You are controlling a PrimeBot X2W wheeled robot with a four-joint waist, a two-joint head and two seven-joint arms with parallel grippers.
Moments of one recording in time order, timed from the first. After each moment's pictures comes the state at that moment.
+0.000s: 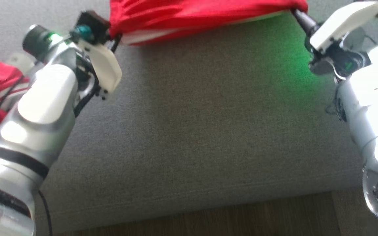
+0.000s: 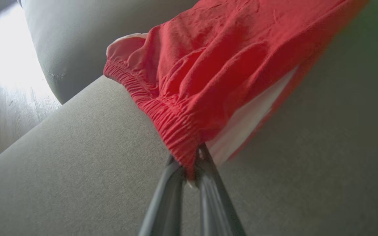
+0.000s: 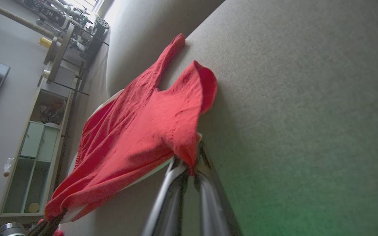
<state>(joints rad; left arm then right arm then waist) -1.02 0.28 -0.85 0.86 -0.41 -0.13 -0.02 -1.15 -0.12 0.03 1.25 0.84 0.13 0.23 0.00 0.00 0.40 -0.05</state>
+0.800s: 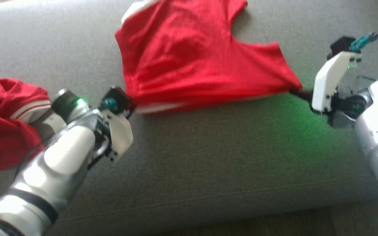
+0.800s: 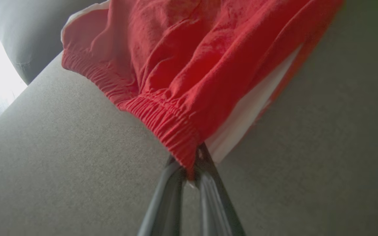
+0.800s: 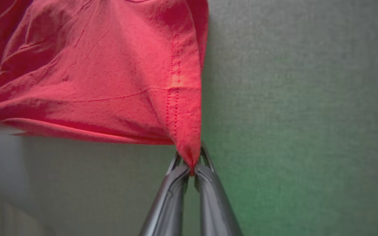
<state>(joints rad) -0.82 0.30 -1.03 0.87 -0.40 -0.14 -0.08 -0.93 -0.27 0.33 1.06 0.78 0.13 0.63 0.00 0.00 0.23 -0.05</state>
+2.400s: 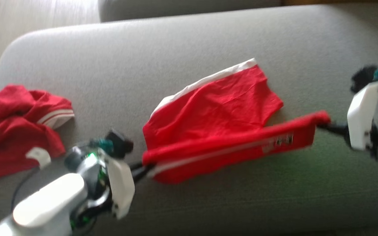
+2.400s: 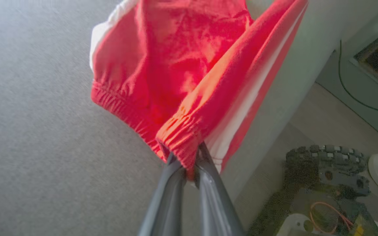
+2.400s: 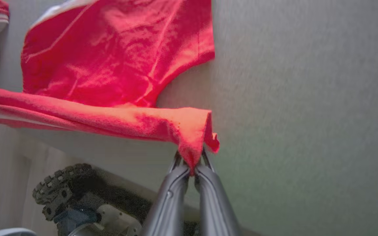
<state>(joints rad) -0.53 0.60 -1.10 0.17 -0.85 -0.08 0.21 -0.50 -0.49 0.16 0.32 0.81 0.13 1.06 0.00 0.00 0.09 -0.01</state>
